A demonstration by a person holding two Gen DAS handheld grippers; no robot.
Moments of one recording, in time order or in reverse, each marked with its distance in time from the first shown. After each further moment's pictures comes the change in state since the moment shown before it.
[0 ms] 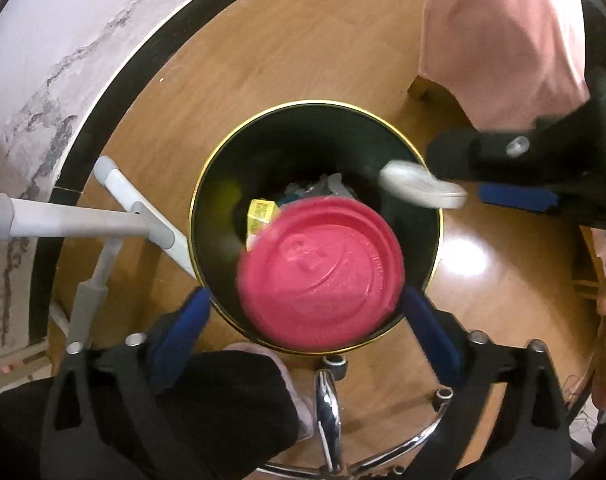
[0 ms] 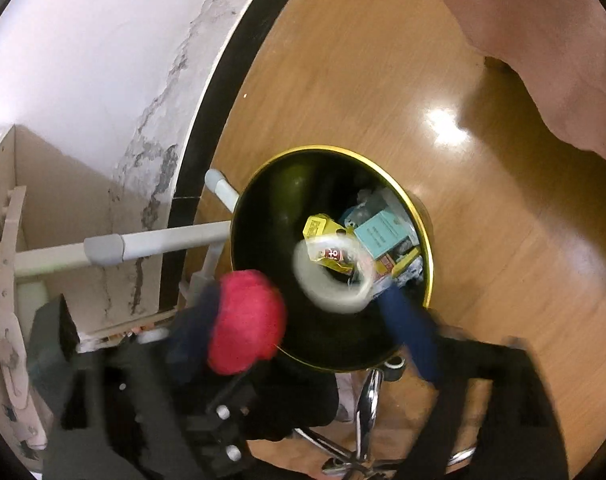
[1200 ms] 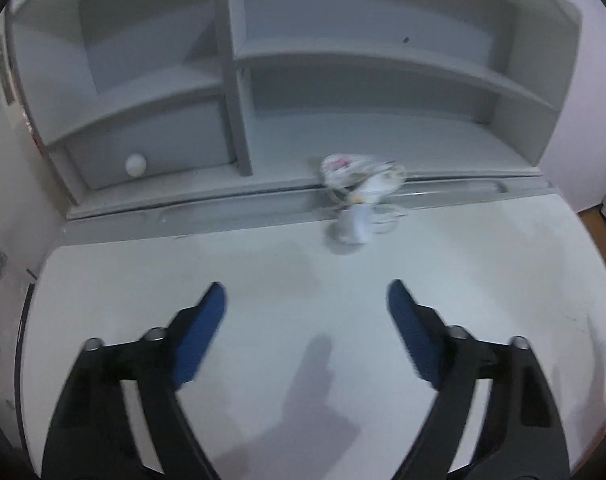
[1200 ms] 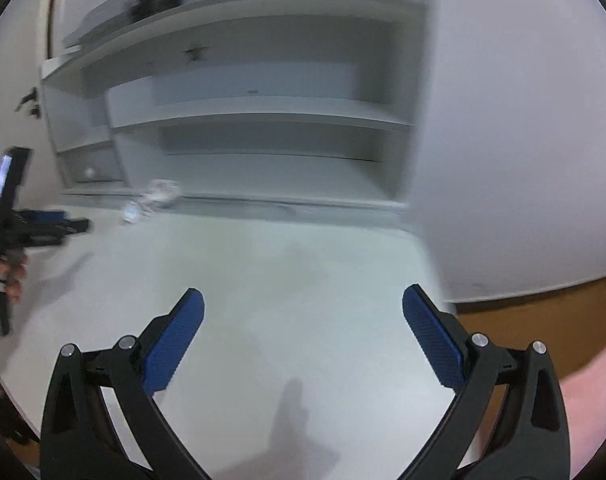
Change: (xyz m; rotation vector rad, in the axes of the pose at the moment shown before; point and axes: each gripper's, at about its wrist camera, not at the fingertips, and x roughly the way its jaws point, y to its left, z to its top) left arm -0.350 0.441 -0.283 -0.764 -0.622 0.323; right arm -0.102 0.486 -0.218 -1.231 -0.547 -0.103
